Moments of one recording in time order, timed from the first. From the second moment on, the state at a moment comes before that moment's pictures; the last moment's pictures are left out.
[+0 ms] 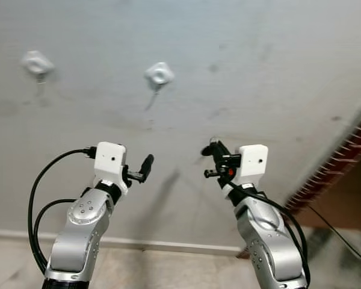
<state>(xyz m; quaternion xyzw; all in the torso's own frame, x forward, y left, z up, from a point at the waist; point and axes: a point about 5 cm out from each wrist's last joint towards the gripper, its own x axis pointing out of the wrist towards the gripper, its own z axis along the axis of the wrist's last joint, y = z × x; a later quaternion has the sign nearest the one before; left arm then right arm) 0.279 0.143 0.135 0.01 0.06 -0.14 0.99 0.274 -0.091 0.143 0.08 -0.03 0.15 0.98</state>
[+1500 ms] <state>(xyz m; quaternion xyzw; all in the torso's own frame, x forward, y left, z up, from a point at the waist) 0.255 0.165 0.158 0.08 0.03 -0.13 0.99 0.311 -0.035 0.188 0.17 -0.09 0.28 0.94</state>
